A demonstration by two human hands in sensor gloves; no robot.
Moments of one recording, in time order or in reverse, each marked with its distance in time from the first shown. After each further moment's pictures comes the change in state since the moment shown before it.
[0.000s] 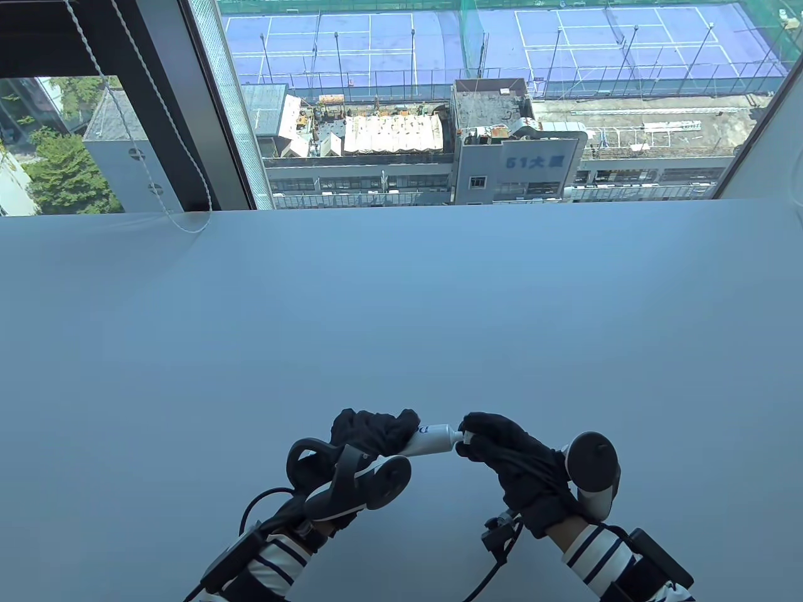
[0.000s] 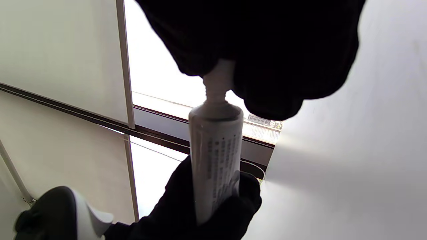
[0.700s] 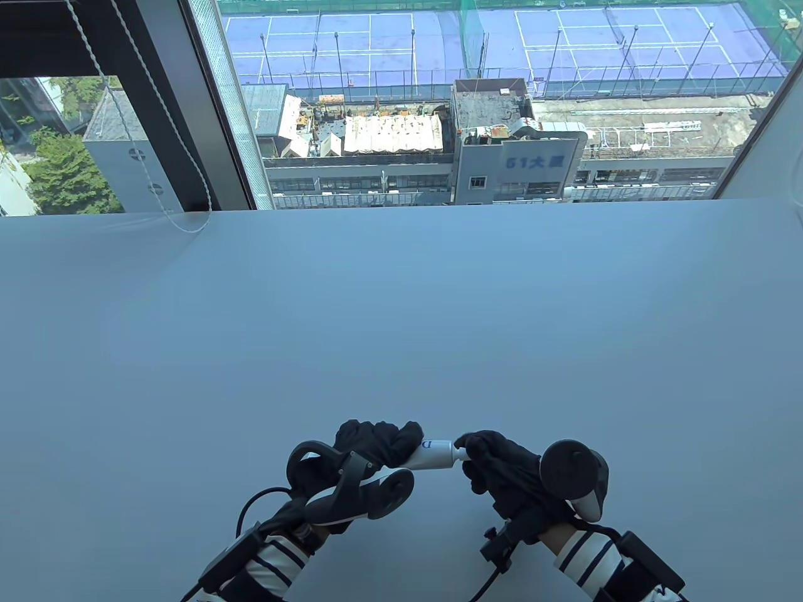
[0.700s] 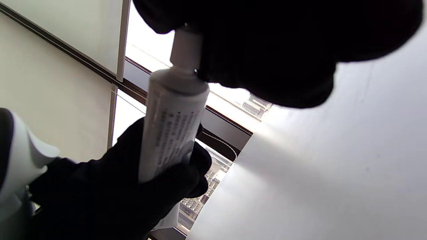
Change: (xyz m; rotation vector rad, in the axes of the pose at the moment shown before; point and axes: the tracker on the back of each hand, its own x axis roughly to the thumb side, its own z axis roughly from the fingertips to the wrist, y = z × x) left_hand 0.004 -0.006 0.003 -0.018 -0.072 -0.052; right_hand -0.011 0.013 0.002 0.095 0.011 0.245
